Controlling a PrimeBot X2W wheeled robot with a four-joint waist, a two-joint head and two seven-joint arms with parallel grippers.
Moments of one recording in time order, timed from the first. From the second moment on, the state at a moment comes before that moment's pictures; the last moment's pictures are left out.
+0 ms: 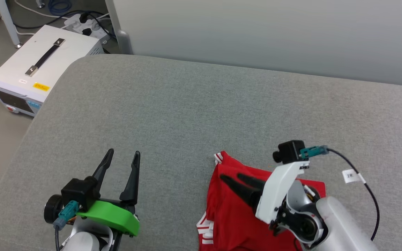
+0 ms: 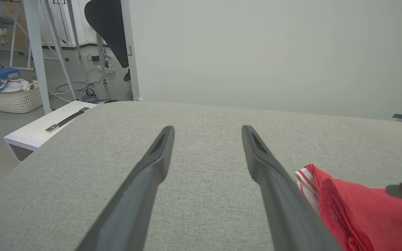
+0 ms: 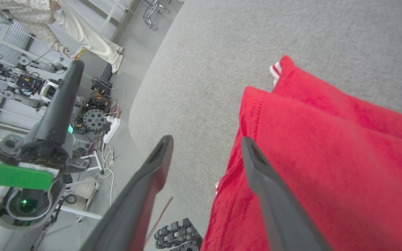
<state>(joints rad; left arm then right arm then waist) -0.08 0.19 -0.14 0.18 -0.29 -0.13 -0.26 -0.26 -0.05 0.40 0.23 0.84 0.13 0.50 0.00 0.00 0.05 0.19</state>
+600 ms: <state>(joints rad) -0.09 0.18 -0.16 0.15 -0.30 -0.13 -0.26 -0.35 -0.39 0.20 0.06 0.40 0.13 0.23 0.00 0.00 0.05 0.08</state>
